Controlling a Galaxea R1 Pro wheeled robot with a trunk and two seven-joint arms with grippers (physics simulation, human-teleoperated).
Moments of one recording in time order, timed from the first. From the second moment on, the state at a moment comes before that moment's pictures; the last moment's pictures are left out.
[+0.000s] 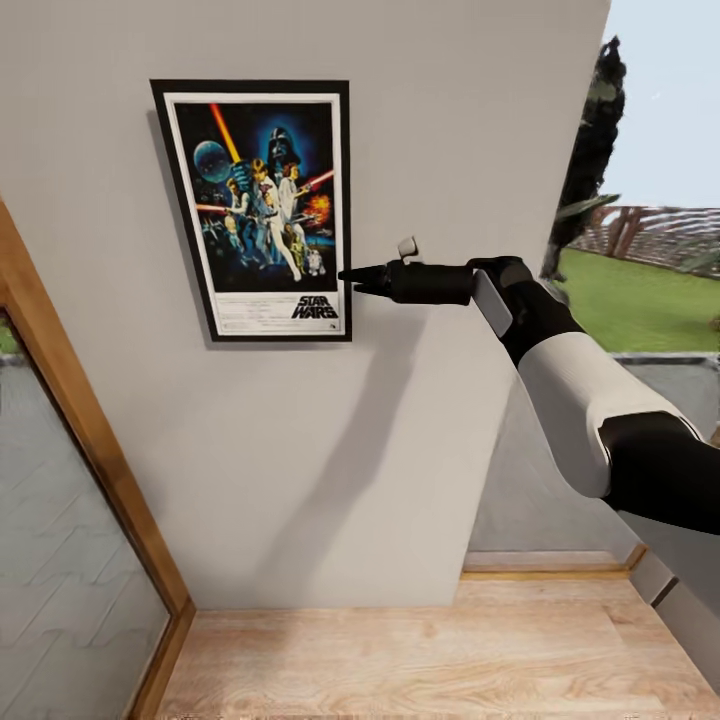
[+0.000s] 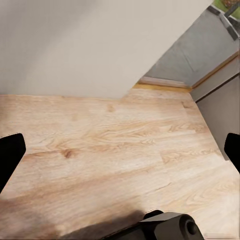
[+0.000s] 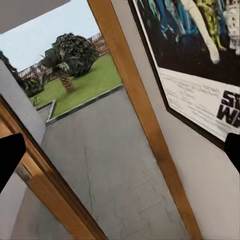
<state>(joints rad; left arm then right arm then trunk) 0.11 0.18 0.74 -0.82 -0.02 -0.12 -1.30 -1.56 0.05 0.12 -0.49 -0.26 0.74 1.17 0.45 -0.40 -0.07</state>
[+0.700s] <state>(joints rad) 0.11 0.18 0.74 -0.81 -0.02 -0.12 -1.30 -1.48 0.04 0.12 -0.51 -0.34 0.65 1.23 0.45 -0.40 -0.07</state>
